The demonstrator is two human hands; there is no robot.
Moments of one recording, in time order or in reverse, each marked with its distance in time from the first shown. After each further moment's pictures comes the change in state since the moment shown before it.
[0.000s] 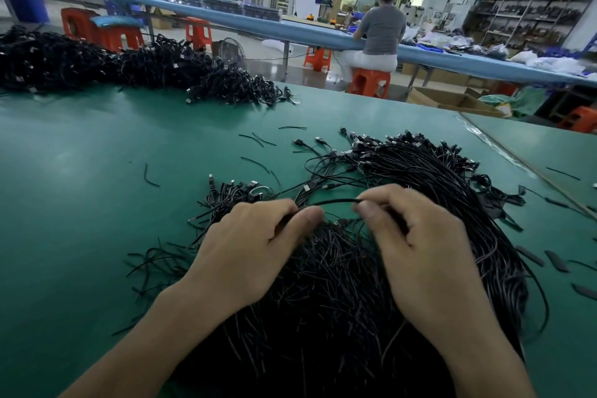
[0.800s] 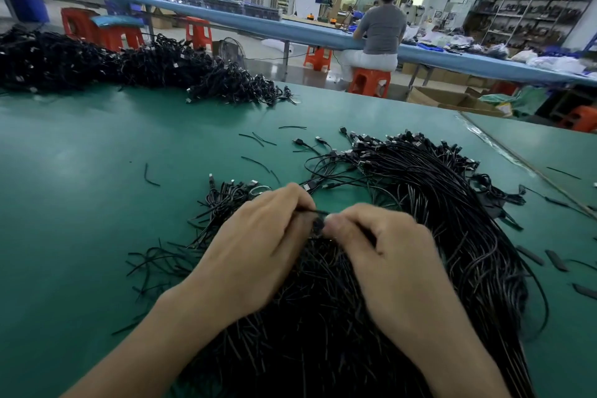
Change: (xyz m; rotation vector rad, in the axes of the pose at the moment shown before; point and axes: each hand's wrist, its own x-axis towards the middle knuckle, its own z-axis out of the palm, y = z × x) left_hand -0.001 0.002 0.002 -0.101 0.050 0.283; right_hand -0.005 -0.015 0.013 0.036 -0.113 0.085
